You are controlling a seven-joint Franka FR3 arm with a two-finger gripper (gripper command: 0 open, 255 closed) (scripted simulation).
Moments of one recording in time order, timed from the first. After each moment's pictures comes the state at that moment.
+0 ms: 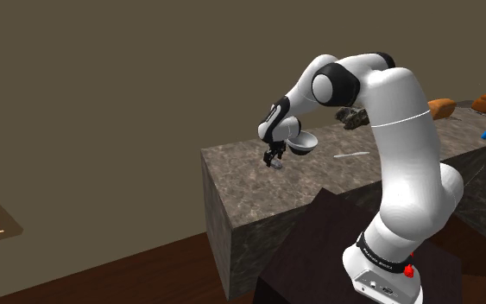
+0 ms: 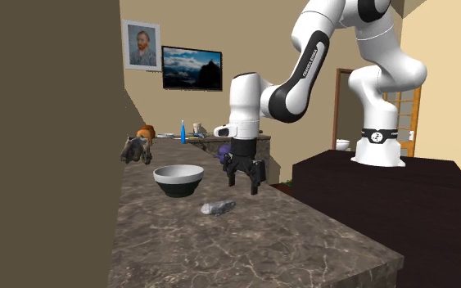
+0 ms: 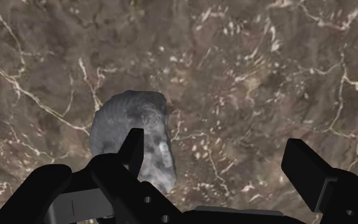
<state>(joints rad) -0.23 0.69 -0.24 -1.97 0.20 2.62 -0.48</state>
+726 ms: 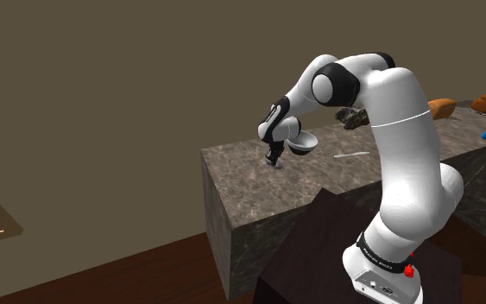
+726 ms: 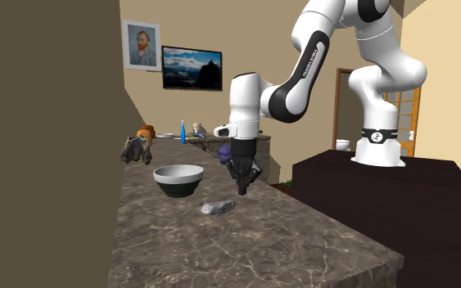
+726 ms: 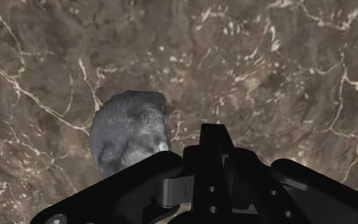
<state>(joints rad) -0.23 0.69 -0.24 -1.97 0.20 2.62 -0.48</state>
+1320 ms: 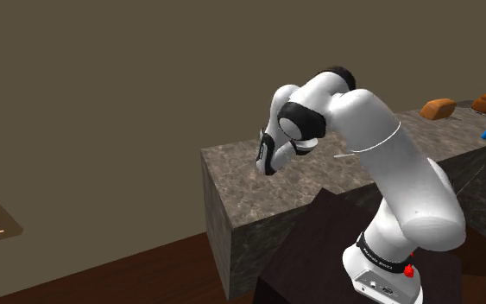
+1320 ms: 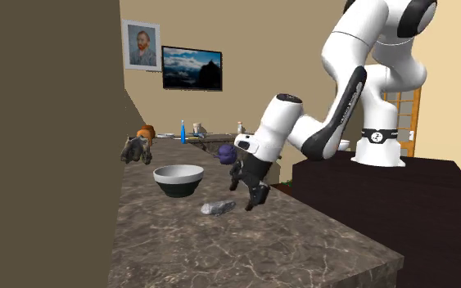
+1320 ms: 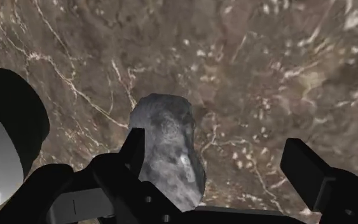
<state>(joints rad) 0.23 0.90 -0.59 -2.10 0.16 3.04 -0.04</state>
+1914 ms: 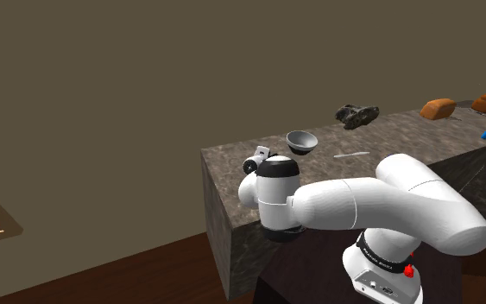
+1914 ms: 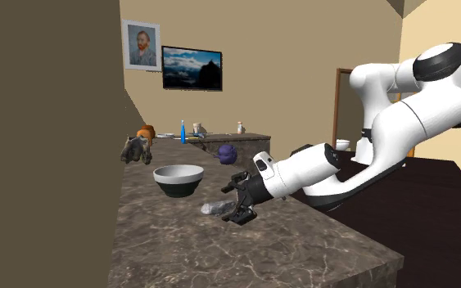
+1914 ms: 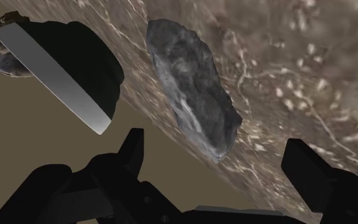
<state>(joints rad) 0.77 1.64 -0.97 -1.93 0.47 3.09 0.62</state>
